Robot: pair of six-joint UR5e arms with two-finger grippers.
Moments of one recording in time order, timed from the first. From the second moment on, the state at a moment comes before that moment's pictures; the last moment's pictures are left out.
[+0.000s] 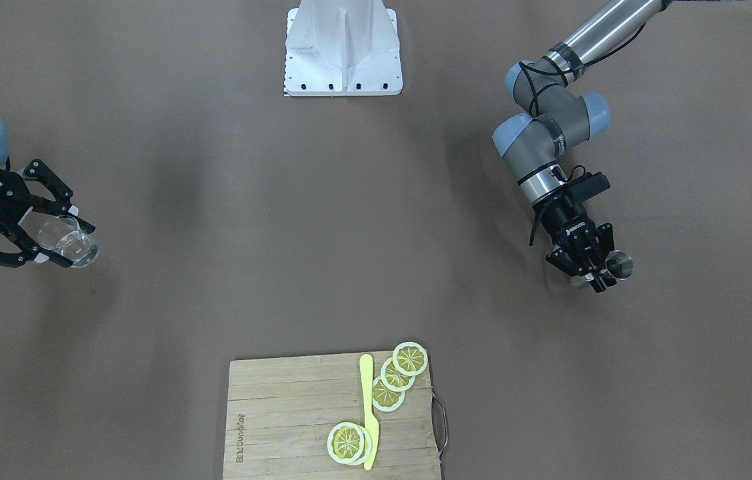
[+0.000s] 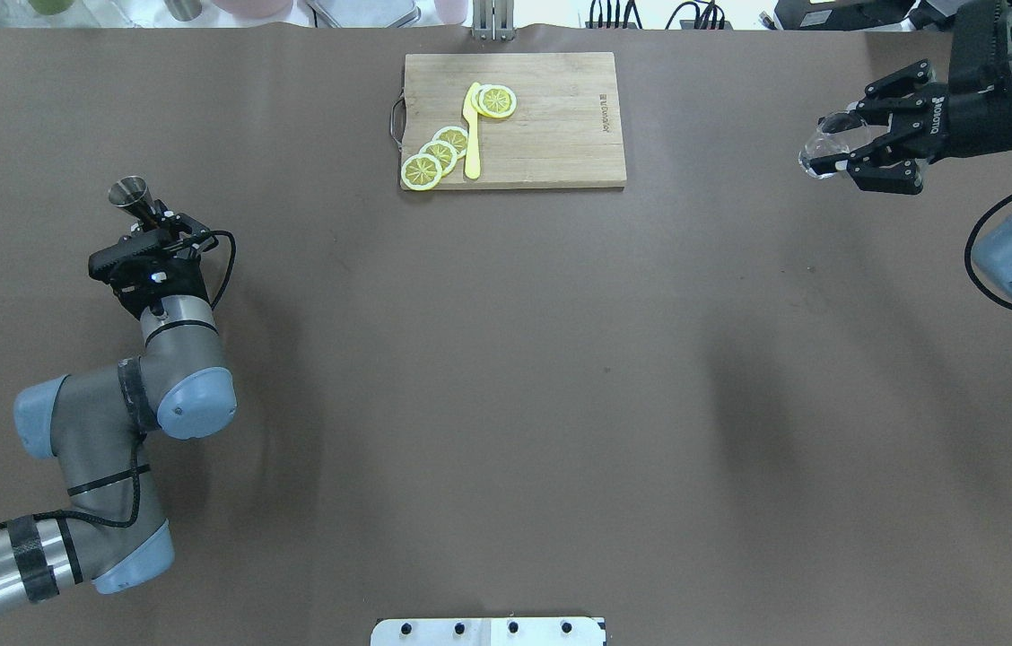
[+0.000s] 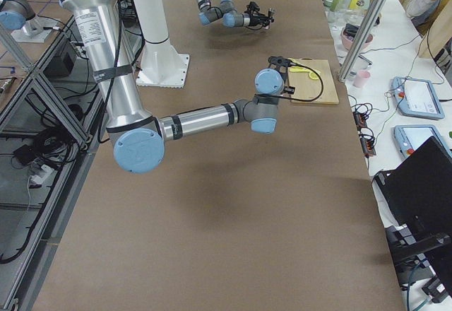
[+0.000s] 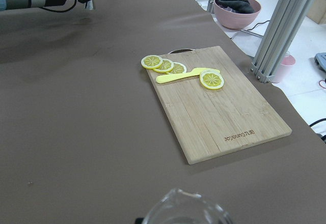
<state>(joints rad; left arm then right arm) -0.46 -1.86 -1.47 -1.87 -0.52 -1.82 1.15 -1.30 1.51 -0.31 2.42 0.09</state>
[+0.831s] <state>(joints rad) -0.48 -1.85 -1.52 -1.88 -0.60 -1.75 1.16 -1.28 1.52 -0.32 2.43 0.12</state>
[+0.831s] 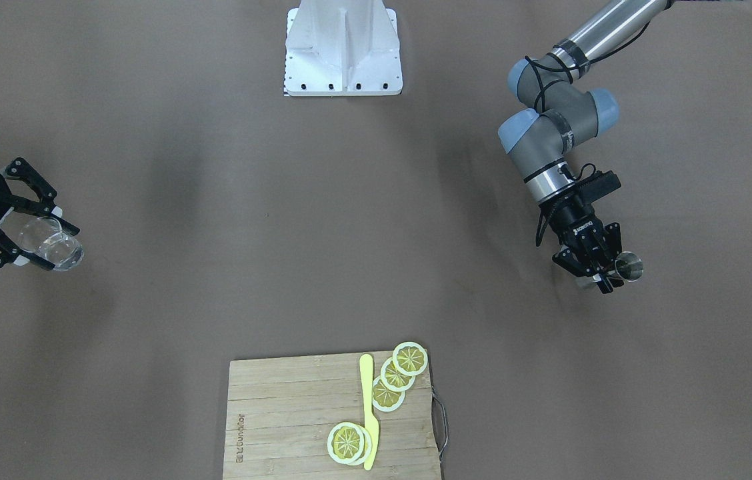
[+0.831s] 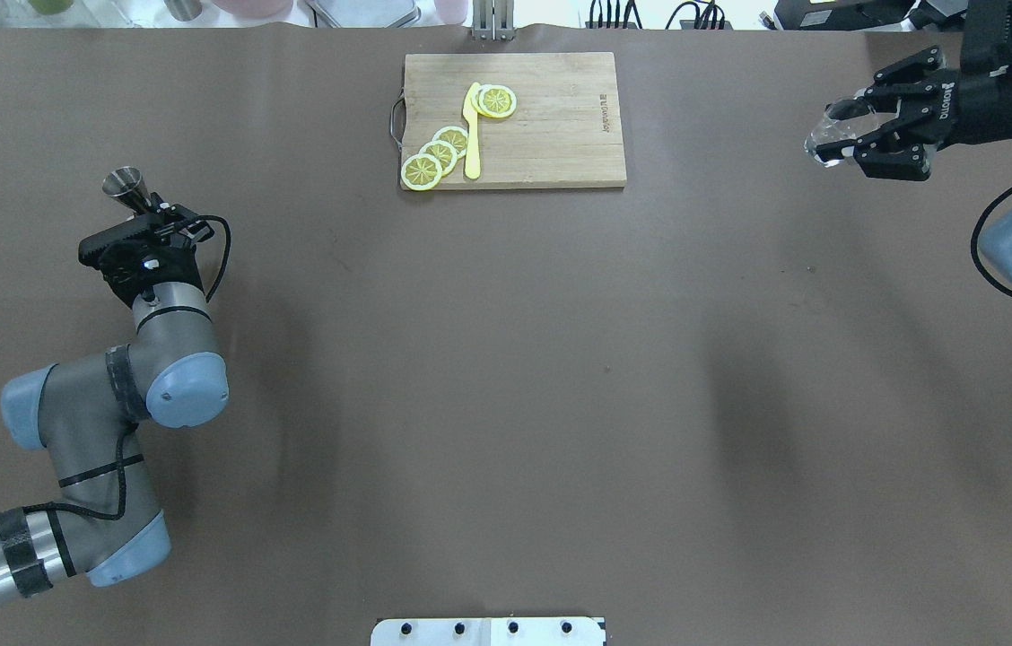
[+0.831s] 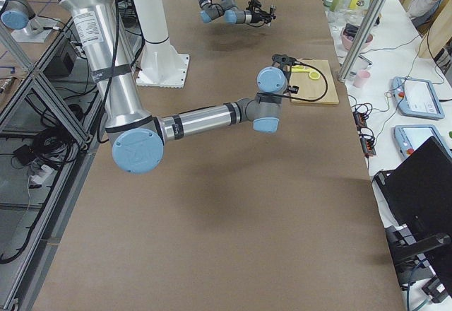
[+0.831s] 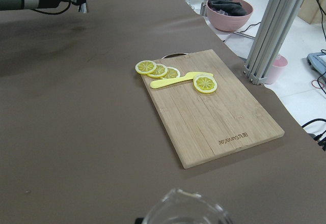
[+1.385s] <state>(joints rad) -0.49 -1.86 -1.55 -2.17 -0.72 -1.34 1.15 -1.27 1.55 -0.33 2.48 0.13</state>
